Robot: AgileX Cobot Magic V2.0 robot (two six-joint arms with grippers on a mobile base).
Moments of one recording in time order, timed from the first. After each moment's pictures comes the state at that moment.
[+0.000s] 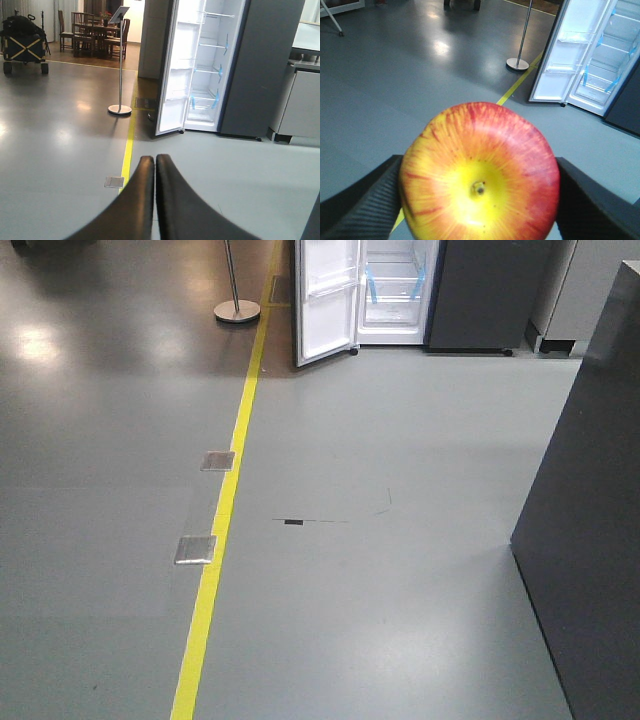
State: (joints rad) left arm -0.02 -0.01 0.02 0.16 0.09 -0.38; right arm -0.13 0.96 -1.63 0.57 1.18 -0.52
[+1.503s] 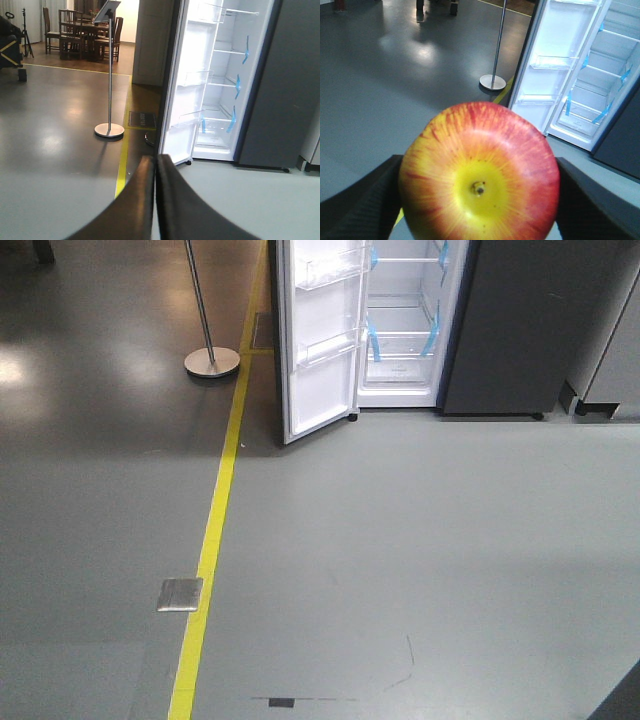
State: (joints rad) left arm -0.02 -0.01 0.02 0.16 0.09 -0.38; right arm -0.13 0.96 -1.63 0.57 1.18 -0.52
